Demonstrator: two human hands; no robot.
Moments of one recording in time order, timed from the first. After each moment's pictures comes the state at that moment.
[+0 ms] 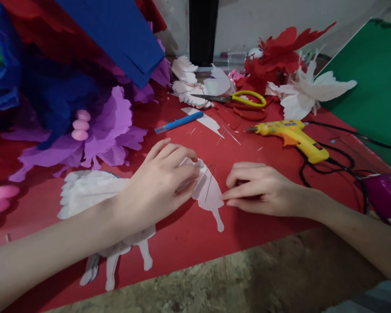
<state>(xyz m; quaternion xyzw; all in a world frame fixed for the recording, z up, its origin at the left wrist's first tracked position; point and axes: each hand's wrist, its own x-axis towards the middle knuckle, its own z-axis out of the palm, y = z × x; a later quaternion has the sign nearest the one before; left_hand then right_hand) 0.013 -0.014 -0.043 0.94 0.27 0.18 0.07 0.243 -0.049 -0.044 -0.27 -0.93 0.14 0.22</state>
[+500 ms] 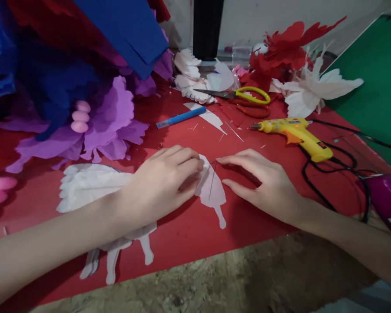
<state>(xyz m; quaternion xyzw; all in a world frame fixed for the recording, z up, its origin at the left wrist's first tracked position) 0.015 -0.017 -0.046 0.94 0.27 0.18 0.09 0.228 -0.063 -0.058 -0.47 -0.83 0.05 0.28</state>
